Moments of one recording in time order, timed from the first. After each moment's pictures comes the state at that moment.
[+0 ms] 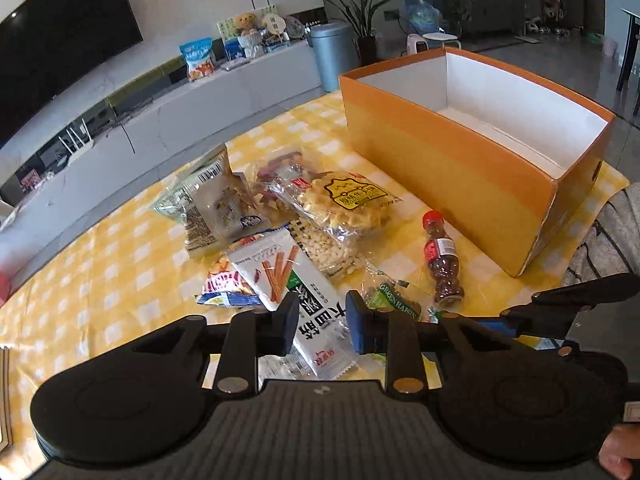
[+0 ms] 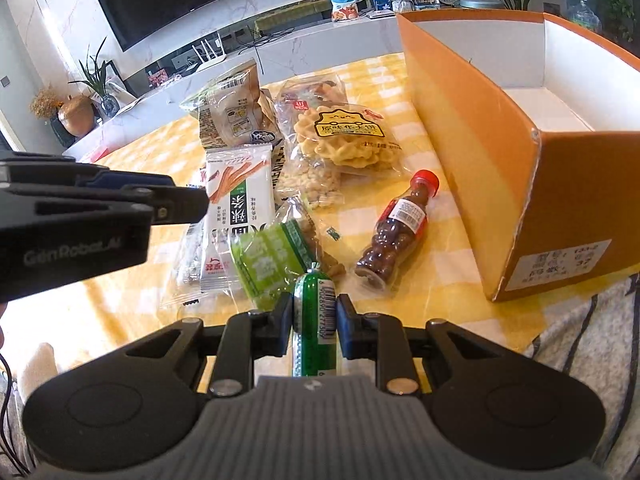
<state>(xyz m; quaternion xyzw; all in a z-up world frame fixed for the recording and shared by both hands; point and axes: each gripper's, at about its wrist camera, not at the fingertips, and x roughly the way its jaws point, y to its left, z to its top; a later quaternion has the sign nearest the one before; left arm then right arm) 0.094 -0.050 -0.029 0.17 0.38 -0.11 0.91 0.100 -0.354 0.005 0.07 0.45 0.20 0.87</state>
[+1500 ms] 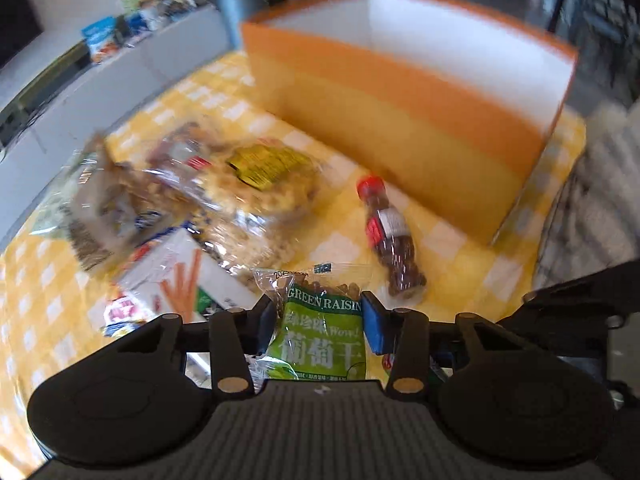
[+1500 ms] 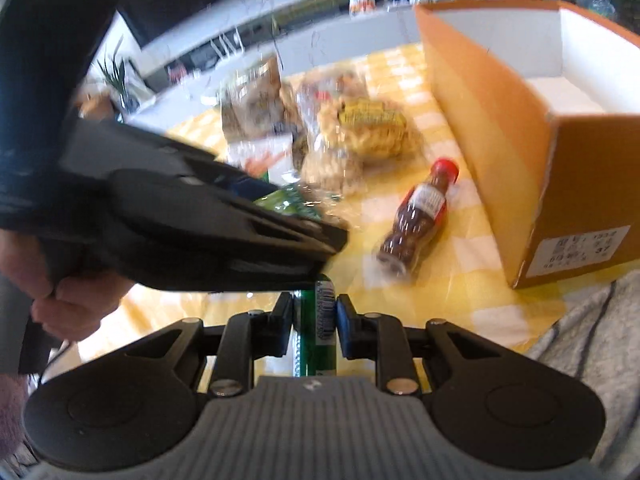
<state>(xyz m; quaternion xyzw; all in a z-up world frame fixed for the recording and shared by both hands) 0.150 -0.066 -0.070 0.17 0.44 -0.23 0.85 0.095 -0.356 0.006 0.09 0.45 0.23 0.86</state>
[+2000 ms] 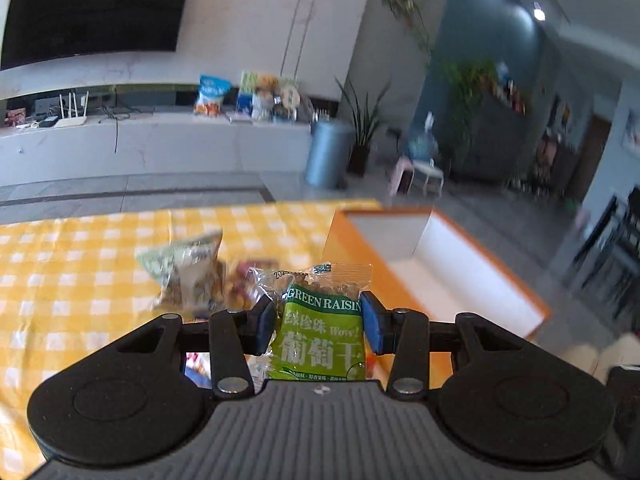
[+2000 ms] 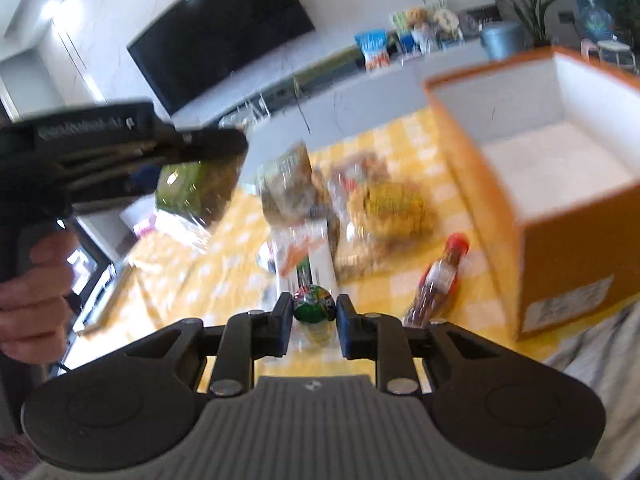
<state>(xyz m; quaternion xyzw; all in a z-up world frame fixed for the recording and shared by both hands) 0.117 -0.014 0.033 -0.07 0.28 -0.15 0.94 0.090 -0.384 0.060 0.17 0.36 0.26 0.88</state>
